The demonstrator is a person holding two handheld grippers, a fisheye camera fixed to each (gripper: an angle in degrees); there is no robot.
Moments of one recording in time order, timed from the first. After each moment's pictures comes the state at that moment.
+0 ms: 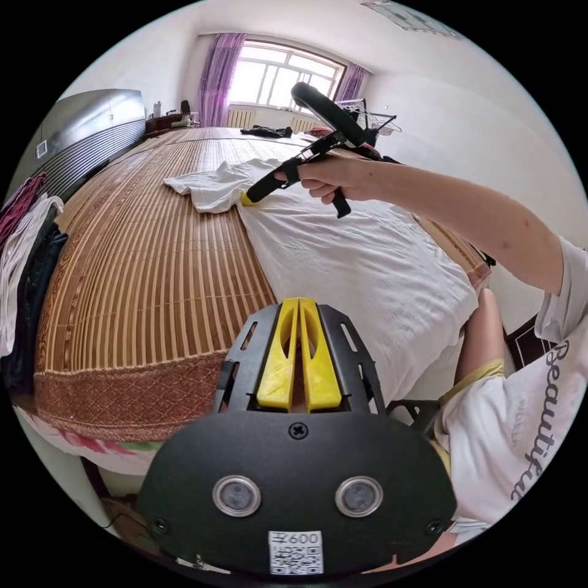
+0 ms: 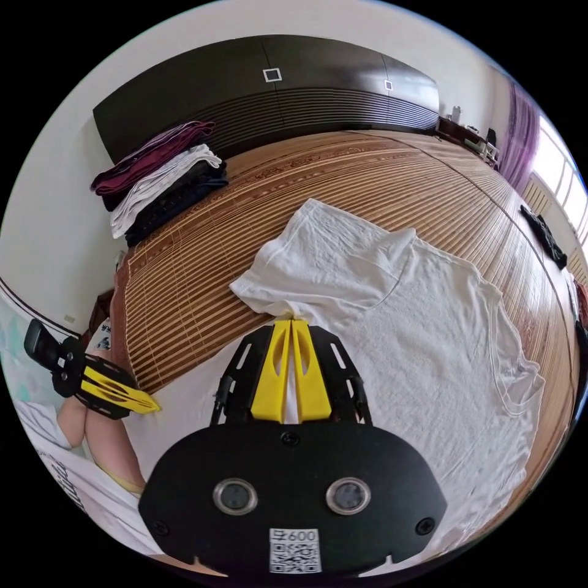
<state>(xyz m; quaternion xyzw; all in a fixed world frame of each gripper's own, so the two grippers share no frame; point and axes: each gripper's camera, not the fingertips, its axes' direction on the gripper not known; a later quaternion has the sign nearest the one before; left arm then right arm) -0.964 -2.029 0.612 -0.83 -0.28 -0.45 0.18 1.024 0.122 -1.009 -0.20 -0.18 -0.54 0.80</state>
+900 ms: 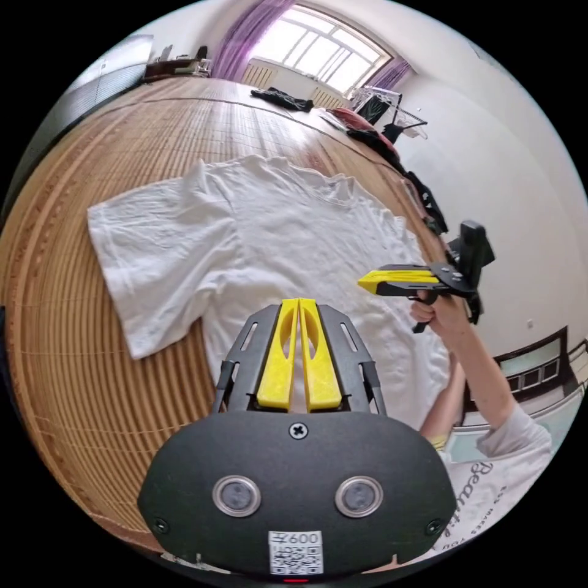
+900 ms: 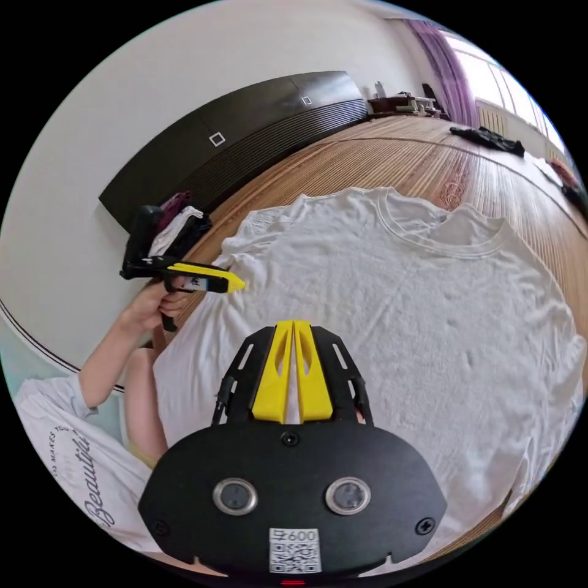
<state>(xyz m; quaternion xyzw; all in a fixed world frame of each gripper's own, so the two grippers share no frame) -1.147 -1.782 0.599 -0.77 -0.30 -0.56 0.09 1.192 -0.038 -1.150 -0.21 -0.30 -0.36 0.86</state>
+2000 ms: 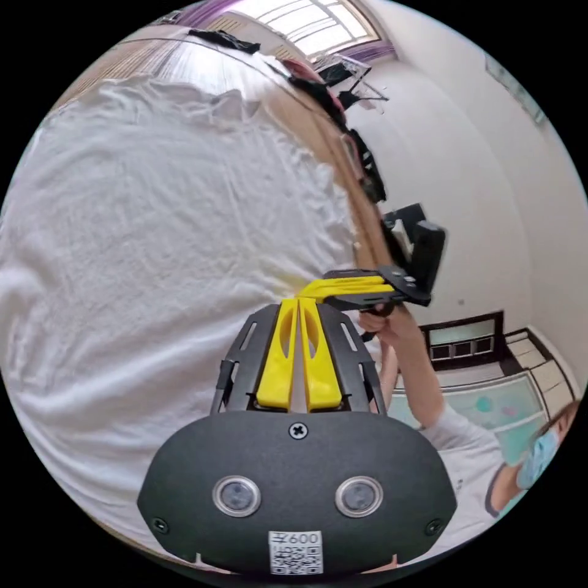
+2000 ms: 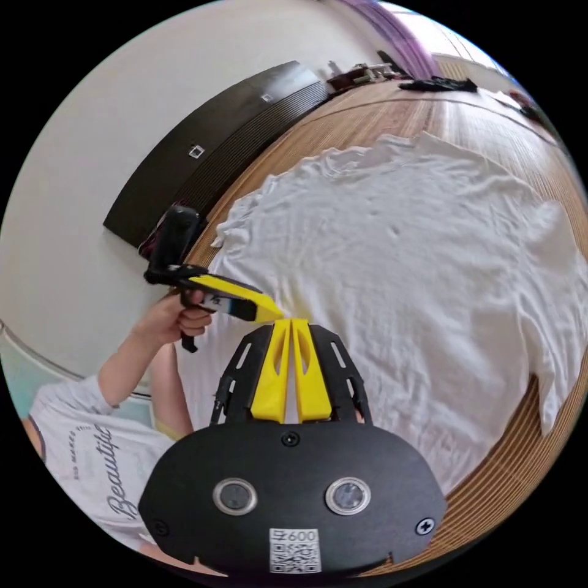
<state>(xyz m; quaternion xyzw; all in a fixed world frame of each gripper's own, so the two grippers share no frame) -1.142 -1.628 0.669 -0.67 -0.22 -0.71 0.06 1.264 -0.080 -1.249 -0.25 -0.30 -0.31 0.87</state>
